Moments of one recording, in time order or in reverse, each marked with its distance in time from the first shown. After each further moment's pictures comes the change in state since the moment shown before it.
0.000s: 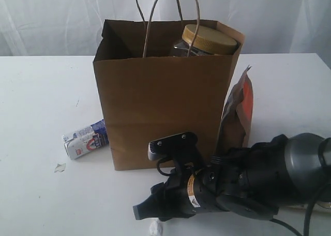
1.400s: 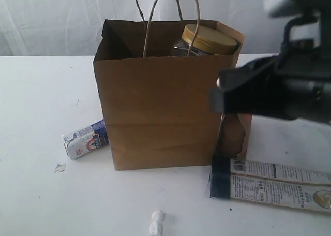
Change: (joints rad) left arm 0.000 0.000 0.000 0.000 0.000 0.000; right arm -0.013 -0.834 -0.098 -0.231 0.483 0.057
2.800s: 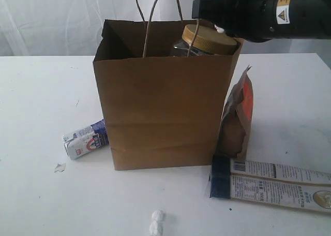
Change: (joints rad) left arm 0.000 0.000 0.000 0.000 0.000 0.002; right arm -0.282 0.362 -0.299 0.056 -0.096 -0.024
